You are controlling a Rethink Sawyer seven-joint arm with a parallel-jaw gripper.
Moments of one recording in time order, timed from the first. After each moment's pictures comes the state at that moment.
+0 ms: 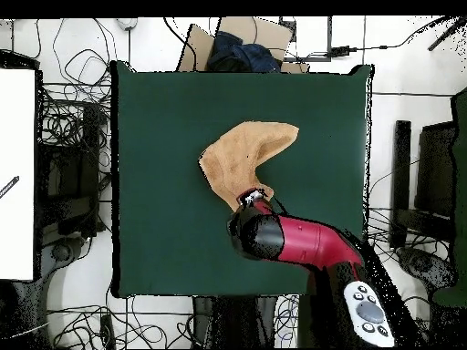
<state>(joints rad) -0.42 -0.78 0.07 1.95 -0.20 0.26 2.49</state>
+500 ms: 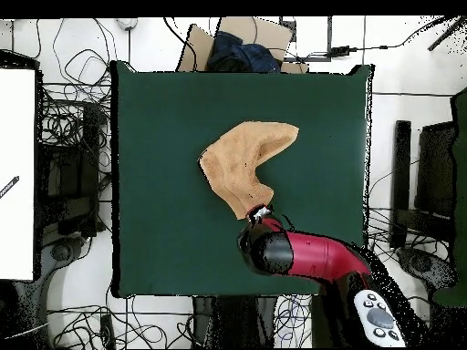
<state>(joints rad) -0.48 -0.76 0.07 1.99 -0.32 0.23 2.49</state>
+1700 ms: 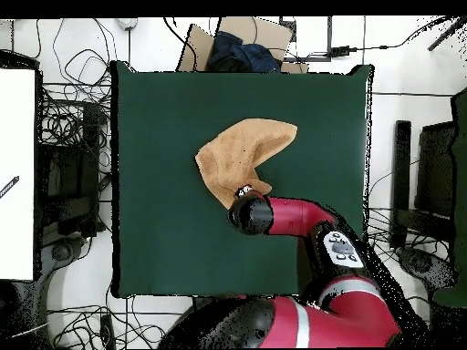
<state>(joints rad) -0.38 -0.47 0.07 1.74 -0.30 0.28 2.49</state>
